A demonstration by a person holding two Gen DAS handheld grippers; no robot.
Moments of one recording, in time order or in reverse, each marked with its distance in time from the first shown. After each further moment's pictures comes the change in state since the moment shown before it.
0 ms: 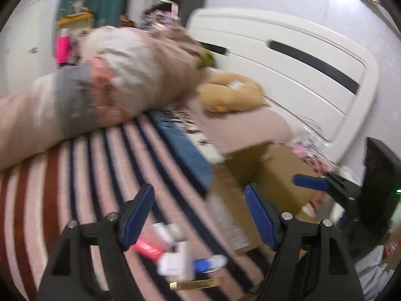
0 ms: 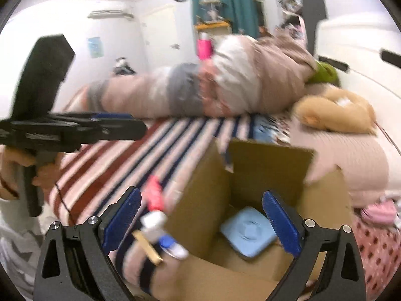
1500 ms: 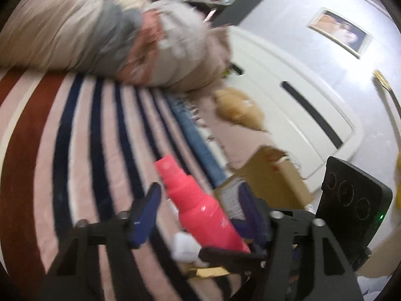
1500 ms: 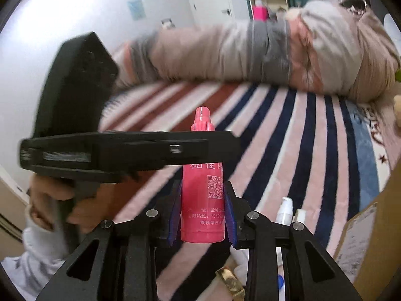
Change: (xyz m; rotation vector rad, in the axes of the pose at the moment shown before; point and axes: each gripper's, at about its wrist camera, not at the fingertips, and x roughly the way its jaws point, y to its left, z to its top) left arm 0.027 0.134 -0.075 -0.331 -0.069 -0.320; right arm 0.141 0.127 -0.006 -0.096 0.187 0.246
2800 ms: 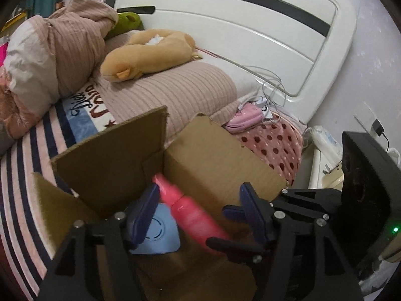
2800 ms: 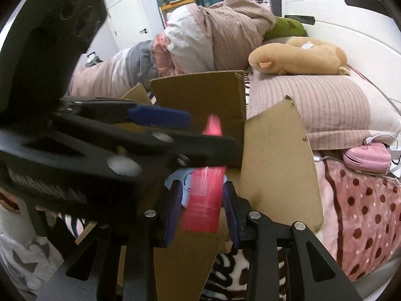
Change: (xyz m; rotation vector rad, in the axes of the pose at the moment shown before) left arm 0.213 -0.257 -0.024 0.478 0.366 0.081; right arm -0.176 -0.172 -0.103 0.301 -0.054 -0.315
